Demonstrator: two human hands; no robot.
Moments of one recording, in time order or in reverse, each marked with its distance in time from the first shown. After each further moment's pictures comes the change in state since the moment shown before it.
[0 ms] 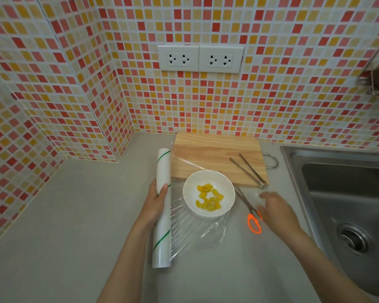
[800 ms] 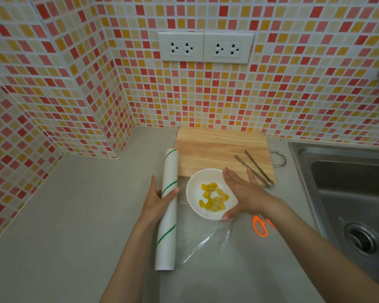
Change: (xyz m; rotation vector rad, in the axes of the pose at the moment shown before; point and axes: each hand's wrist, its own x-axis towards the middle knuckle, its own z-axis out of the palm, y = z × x) left_hand 0.005 0.001 -0.001 0.043 0.012 -0.114; right_hand 0.036 -0.084 -0.016 -0.264 -0.538 -0.456
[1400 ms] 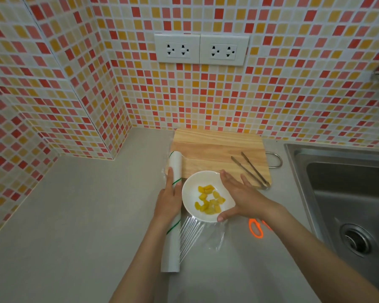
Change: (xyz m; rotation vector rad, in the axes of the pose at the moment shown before) left_hand 0.004 0.013 0.045 0.384 0.057 0.131; right_hand 0.001 0.009 0.010 0.097 0.078 -0.067
